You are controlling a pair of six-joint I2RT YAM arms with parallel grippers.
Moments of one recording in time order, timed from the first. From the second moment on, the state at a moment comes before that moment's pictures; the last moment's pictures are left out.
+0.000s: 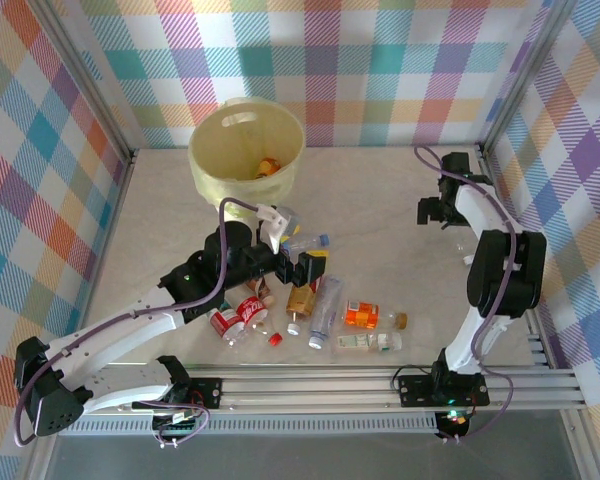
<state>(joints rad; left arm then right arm) -0.87 1.07 0.92 -0.09 0.10 -0.23 -0.05 1.83 1.40 -0.79 0.23 0.04</state>
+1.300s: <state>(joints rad) -0.87 1.09 0.93 -0.14 0.10 -0.21 -0.11 2.05 1.57 -0.82 0.29 0.10</state>
